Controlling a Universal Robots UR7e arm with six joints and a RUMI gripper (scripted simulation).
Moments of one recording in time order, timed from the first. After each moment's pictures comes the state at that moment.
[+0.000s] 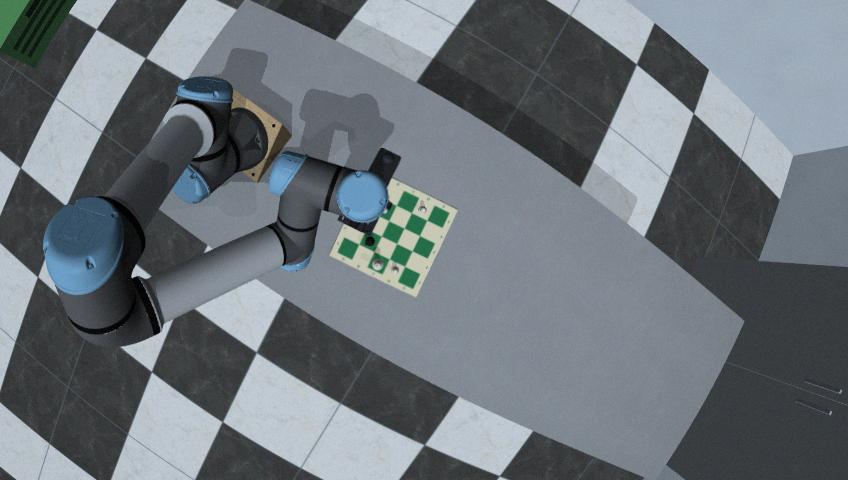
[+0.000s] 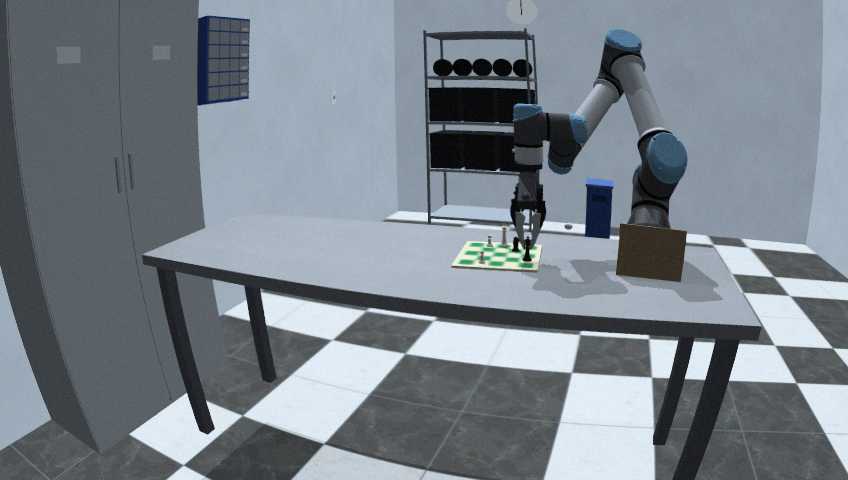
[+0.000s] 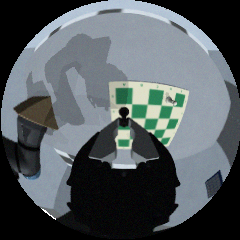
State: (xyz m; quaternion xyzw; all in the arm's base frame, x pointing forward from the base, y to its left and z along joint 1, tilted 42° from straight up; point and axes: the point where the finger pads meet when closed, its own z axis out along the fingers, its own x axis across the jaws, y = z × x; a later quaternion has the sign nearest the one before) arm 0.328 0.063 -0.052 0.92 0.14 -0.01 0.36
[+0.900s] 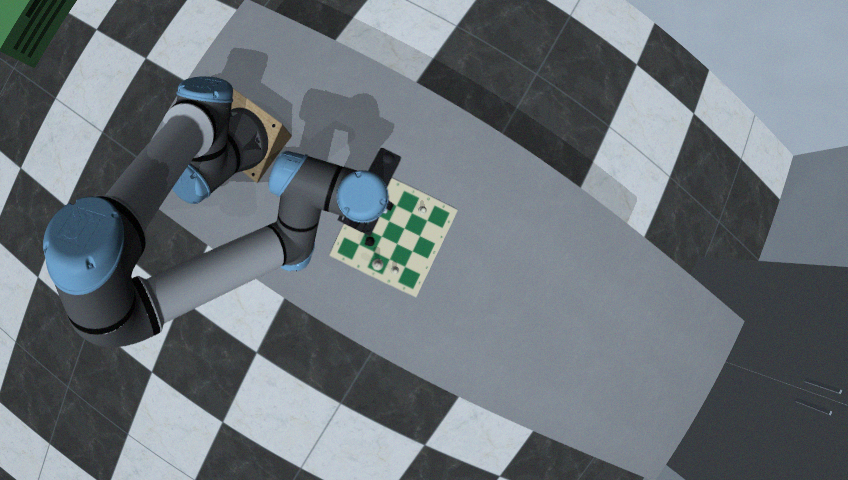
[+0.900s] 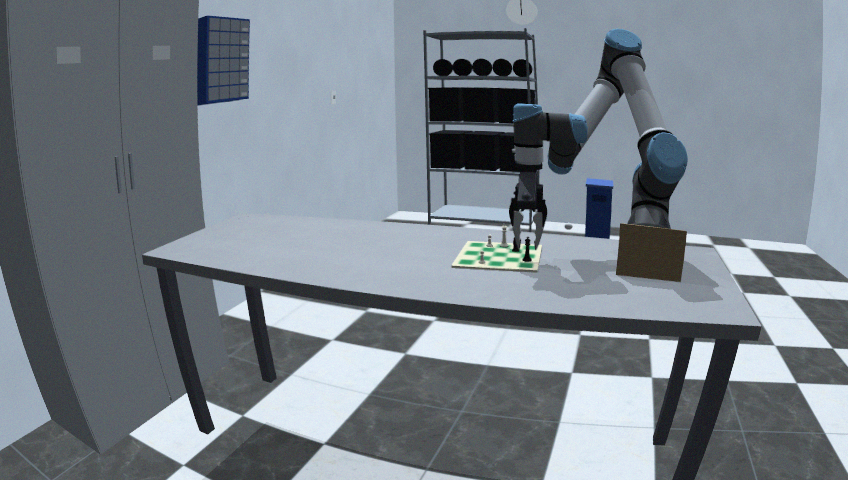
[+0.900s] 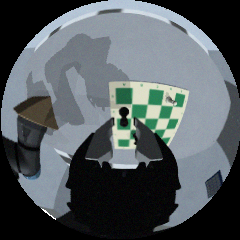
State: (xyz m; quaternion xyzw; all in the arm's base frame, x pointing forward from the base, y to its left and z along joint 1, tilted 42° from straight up) arm 0.328 0.063 -0.052 0.92 0.14 -0.01 0.36
